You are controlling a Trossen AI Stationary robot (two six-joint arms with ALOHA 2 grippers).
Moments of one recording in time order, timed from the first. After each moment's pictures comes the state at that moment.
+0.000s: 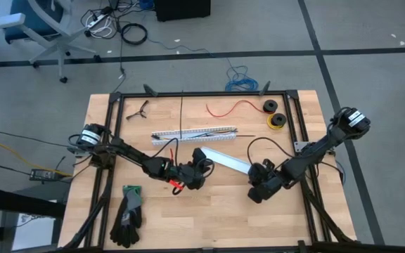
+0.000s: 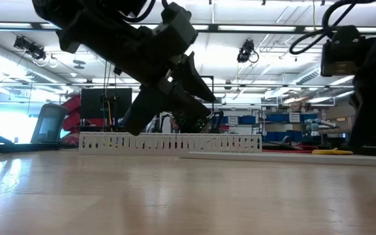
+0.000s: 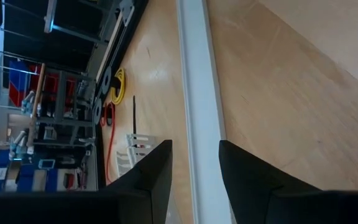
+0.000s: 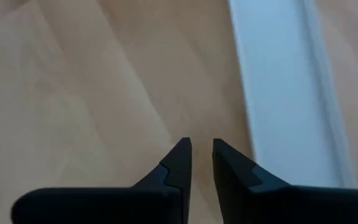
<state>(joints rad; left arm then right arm) -0.28 1.83 0.92 0.37 -0.57 0.83 0.60 1.41 0.64 -0.38 0.37 1.06</state>
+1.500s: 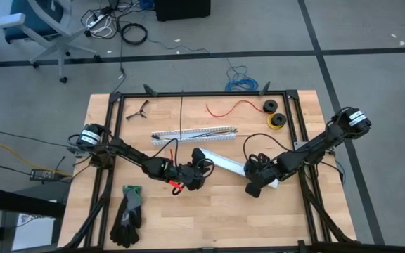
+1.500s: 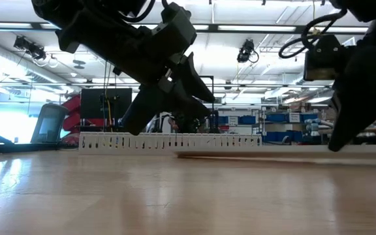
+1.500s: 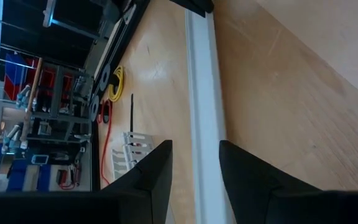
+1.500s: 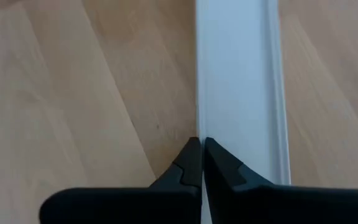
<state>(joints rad) -0.28 1.83 0.91 0.37 -0.57 0.79 0.47 1.39 0.62 -0.33 0.30 0.86</state>
